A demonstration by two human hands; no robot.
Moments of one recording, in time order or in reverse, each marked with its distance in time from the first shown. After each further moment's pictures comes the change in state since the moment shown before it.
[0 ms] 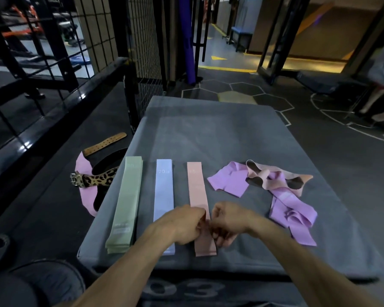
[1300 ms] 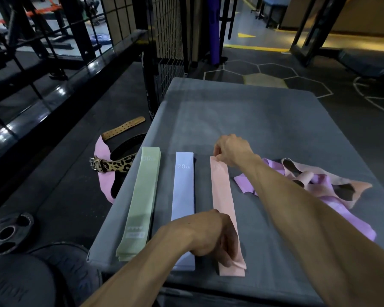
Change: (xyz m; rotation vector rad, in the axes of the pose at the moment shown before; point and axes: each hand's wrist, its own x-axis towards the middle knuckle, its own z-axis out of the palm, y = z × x) left_hand 0.019 -0.017 -0.013 -0.327 -0.235 0.113; right_hand 0.174 -0.088 -0.082 -0.802 0.572 -0.207
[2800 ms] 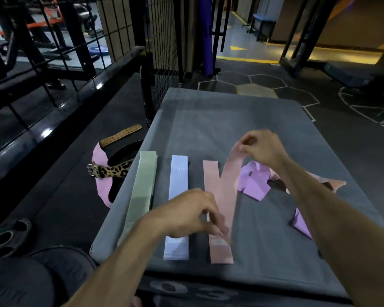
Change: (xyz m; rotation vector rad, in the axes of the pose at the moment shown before) left_hand -0.038 0.000 -0.016 0.154 0.331 0.251; right_hand -0.076 0.064 -0.059 0.429 0.284 0.069
